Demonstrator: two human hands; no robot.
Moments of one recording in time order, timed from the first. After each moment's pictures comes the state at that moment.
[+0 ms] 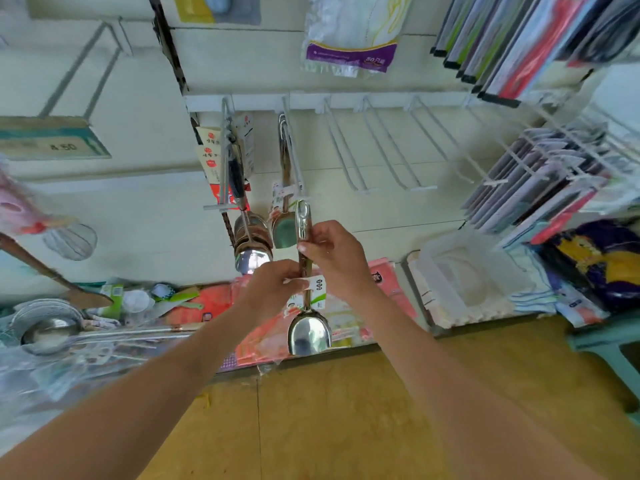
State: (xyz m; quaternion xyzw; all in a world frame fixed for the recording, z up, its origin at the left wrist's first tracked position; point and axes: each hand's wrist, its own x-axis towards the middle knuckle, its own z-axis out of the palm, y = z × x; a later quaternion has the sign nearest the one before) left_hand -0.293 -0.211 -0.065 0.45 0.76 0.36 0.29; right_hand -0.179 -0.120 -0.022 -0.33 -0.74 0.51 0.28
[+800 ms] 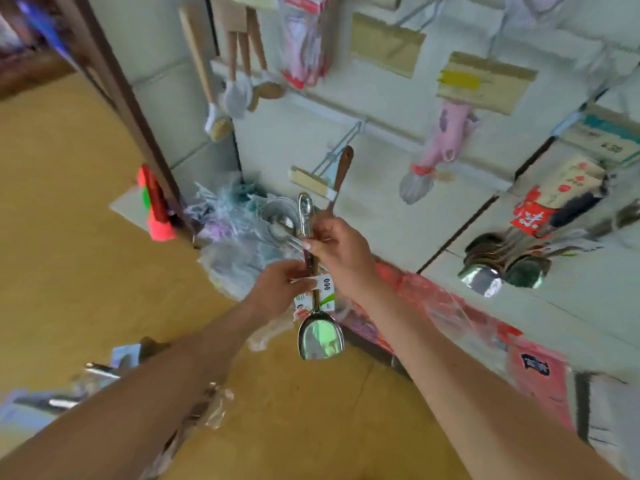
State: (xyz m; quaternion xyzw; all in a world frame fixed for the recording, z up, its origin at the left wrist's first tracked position) left_hand -0.449 -0.634 -0.087 0.10 0.80 0.53 0.24; right_hand -0.425 -0.491 -0.029 -0.08 -0.84 0.54 0.05
